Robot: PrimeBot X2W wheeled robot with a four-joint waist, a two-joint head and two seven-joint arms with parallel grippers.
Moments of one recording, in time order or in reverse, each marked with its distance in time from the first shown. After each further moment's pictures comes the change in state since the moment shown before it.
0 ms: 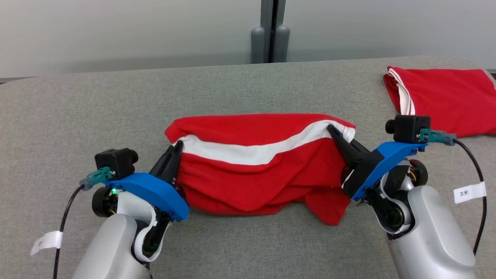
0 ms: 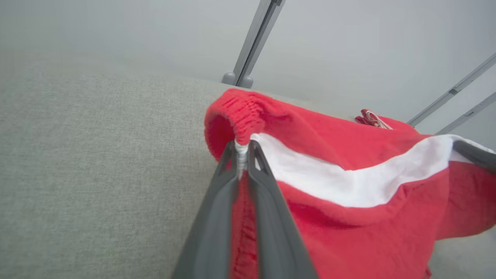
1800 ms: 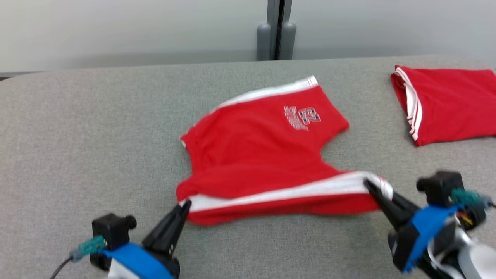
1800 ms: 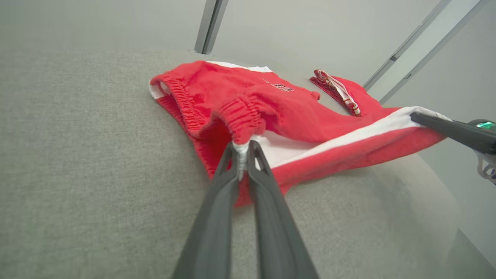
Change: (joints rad) left arm 0.131 0.326 -0.420 -0.236 -0.303 -0.011 -0.283; right arm 0.257 -0.378 0.184 -0.309 -0.027 0.000 -0.080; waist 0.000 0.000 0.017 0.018
